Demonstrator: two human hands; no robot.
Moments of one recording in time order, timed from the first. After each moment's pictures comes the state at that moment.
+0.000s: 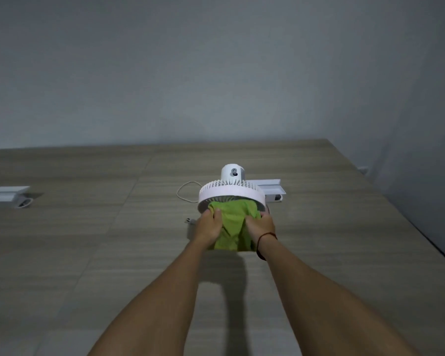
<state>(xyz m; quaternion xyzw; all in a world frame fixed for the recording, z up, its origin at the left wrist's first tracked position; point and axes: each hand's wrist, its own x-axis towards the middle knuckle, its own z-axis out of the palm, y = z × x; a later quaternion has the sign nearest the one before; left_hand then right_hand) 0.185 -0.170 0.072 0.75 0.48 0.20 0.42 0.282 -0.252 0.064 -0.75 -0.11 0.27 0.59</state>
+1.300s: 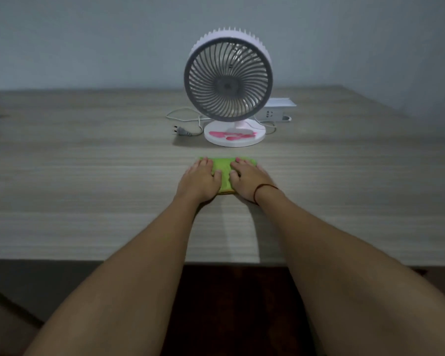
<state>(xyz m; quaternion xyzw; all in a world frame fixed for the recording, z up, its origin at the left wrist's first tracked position) 0.156 -0.194 -0.188 0.90 0.39 0.15 0.14 0.263 -0.287 -0.174 -0.82 -0.53 0.05 0.20</state>
